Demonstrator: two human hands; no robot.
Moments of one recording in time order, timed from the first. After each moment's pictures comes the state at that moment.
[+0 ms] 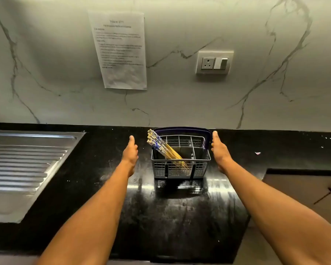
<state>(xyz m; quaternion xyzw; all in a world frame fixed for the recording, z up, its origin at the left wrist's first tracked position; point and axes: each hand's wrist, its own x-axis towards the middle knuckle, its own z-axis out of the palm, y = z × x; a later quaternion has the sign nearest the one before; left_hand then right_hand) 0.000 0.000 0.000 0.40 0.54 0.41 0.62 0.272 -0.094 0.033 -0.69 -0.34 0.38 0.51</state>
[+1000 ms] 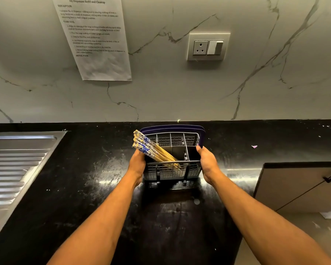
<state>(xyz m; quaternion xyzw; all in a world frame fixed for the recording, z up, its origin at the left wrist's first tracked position) 0.056 -0.005 -0.033 0.44 0.52 0.39 0.62 0.279 -0.061 -0.052 -0.62 -0.23 0.48 0.57</state>
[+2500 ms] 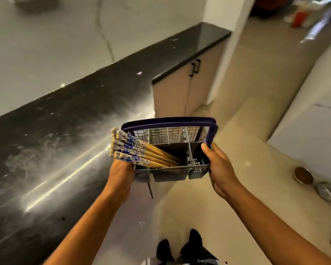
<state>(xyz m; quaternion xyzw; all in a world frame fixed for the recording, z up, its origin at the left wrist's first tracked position) 0.026 -0.271 -0.010 0.59 0.34 0.12 0.73 0.141 -0.475 -0.018 -0.66 -0.01 0.23 0.72</state>
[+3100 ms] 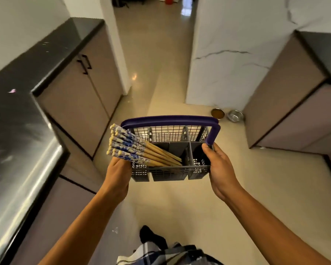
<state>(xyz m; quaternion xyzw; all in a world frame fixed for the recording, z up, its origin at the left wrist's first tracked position) 0.017 -0.496 0.008 0.67 0.17 -0.09 0.72 -0.006 -0.721 -0.015 -0.63 0.22 0.02 0.75</state>
